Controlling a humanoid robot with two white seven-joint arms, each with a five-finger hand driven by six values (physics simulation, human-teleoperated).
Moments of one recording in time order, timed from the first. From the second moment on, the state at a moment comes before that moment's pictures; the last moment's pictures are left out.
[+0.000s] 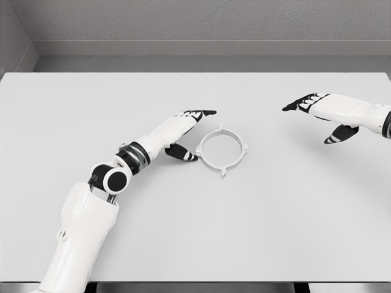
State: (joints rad) left arm -0.33 0.00 -0.23 -1.37 -0.74 -0.28 -0.46; right arm -0.59 -0.91 0.58 -1.44 0.33 -0.43 0.51
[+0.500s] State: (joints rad) left arm -0.13 0.46 0.01 -1.59 -0.26 -0.54 -0.46; right arm -0.59 -0.94 0.58 -1.46 0.33 -0.43 0.51
